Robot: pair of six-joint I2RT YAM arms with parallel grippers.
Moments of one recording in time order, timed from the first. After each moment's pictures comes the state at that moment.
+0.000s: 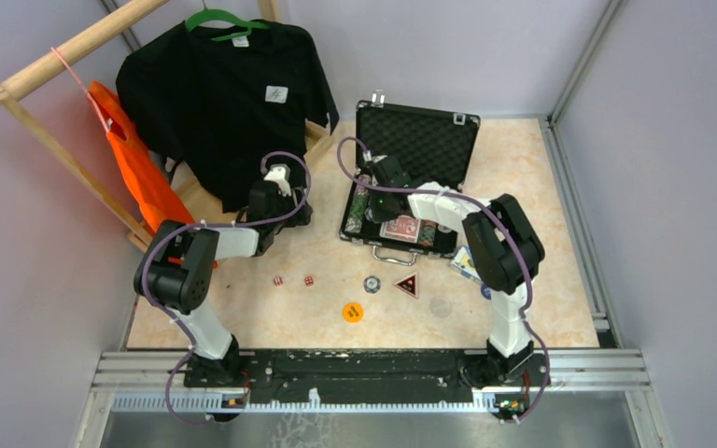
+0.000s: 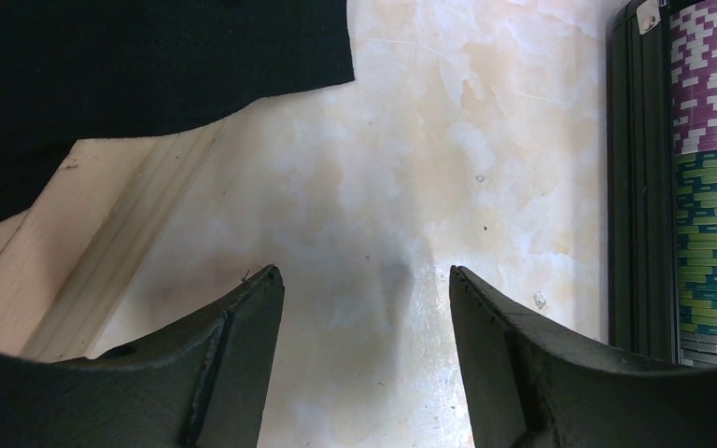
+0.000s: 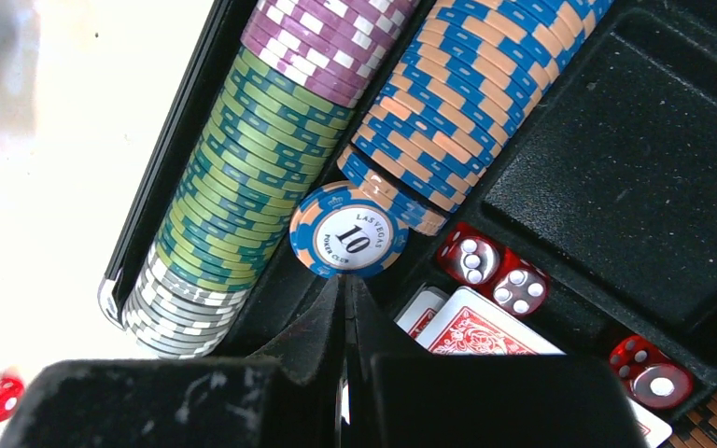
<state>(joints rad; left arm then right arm) -0.29 1.73 0.72 0.49 0.00 -0.28 0.60 1.95 1.34 -0.32 -0.01 0.30</state>
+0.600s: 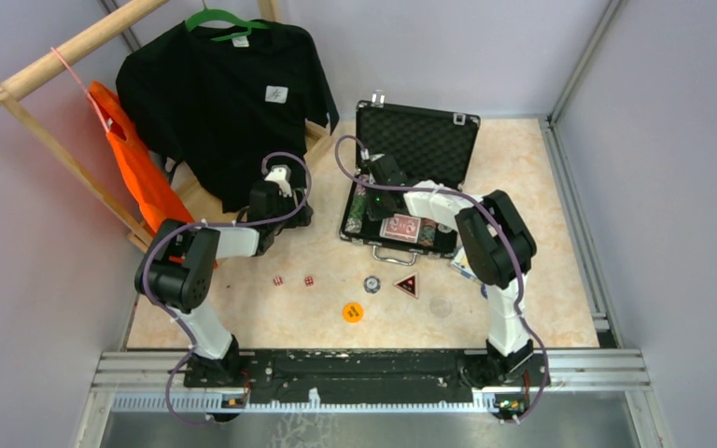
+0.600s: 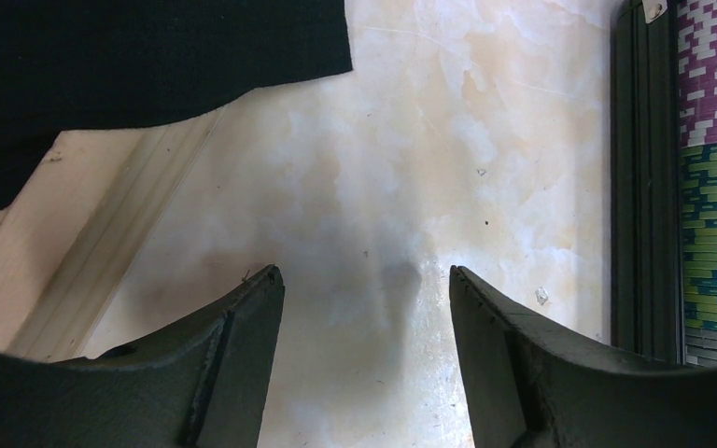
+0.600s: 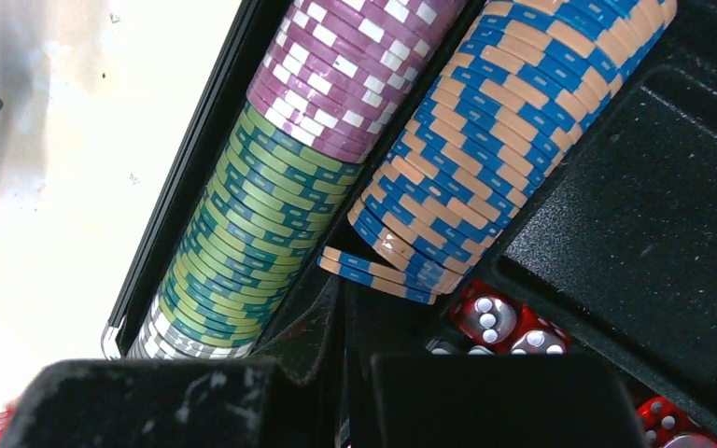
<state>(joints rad) -0.29 1.74 0.73 0.48 0.01 -0.28 0.60 2.01 1.38 -0.28 -0.03 0.31</state>
